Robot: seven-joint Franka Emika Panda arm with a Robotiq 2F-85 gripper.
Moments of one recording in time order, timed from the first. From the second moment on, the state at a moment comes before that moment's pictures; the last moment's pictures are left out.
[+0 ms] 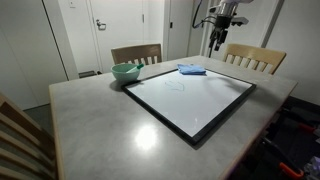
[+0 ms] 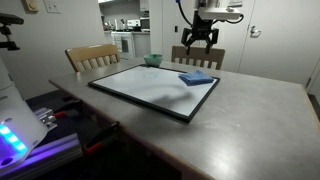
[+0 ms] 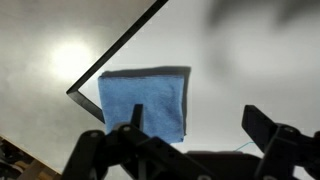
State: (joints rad) arm -0.22 0.38 -0.16 -1.92 0.25 2.33 -1.45
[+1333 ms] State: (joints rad) arm -0.25 0.78 -0.02 -1.57 0.08 2.33 -1.37
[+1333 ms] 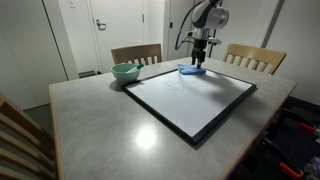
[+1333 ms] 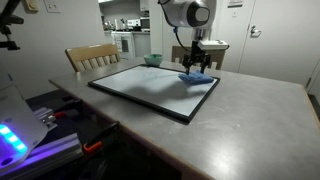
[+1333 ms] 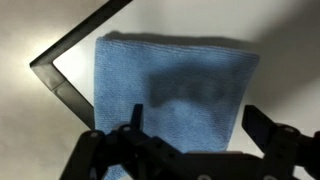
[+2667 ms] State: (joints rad) arm -0.26 0.82 -0.01 -1.55 0.07 2.31 -1.35
